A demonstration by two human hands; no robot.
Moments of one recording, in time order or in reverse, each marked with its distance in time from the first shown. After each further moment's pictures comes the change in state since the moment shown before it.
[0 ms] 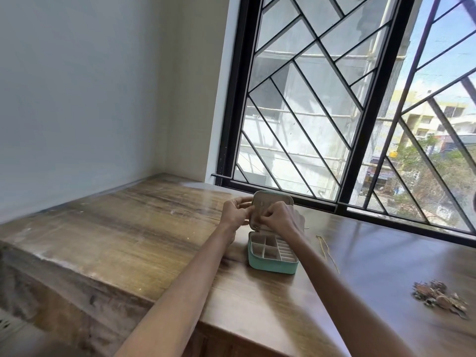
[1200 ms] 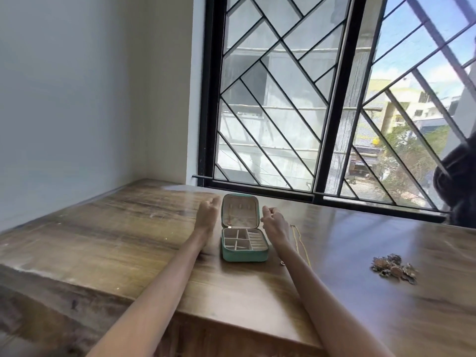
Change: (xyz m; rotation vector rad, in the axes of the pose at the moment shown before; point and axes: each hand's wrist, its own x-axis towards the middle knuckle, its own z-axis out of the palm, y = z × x) left_hand -0.020 0.004 0.001 0.230 0.127 0.089; right_hand -0.023 0.048 0.012 0.679 0.077 0.318
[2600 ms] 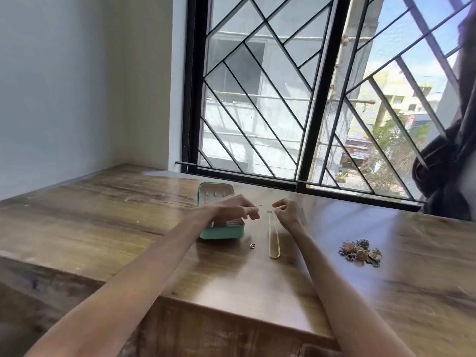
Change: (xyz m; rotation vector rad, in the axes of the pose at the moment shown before) left_hand -0.023 0.037 0.080 0.755 -0.839 0.237; right_hand 0.034 0.053 -0.086 -0.341 0.022 -0.056
